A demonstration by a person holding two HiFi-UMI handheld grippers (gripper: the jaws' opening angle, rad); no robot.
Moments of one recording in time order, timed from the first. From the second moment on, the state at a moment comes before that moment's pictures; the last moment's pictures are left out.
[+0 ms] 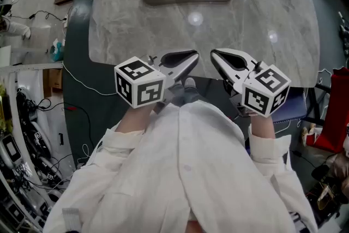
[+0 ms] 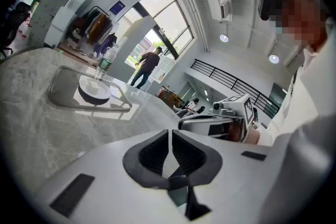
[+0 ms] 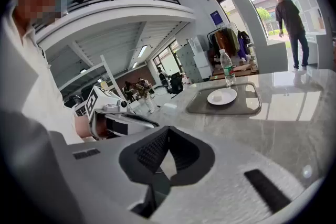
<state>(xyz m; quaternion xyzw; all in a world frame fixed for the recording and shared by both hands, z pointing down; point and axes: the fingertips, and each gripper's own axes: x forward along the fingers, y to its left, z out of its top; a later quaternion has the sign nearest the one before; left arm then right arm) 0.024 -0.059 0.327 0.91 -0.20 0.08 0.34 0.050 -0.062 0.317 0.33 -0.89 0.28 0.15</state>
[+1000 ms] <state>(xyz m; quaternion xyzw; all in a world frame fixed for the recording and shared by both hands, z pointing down) 0.024 -0.044 0.338 0.91 -0.19 0.09 0.36 0.048 -0.038 0.313 0.25 -0.91 0.24 0.21</state>
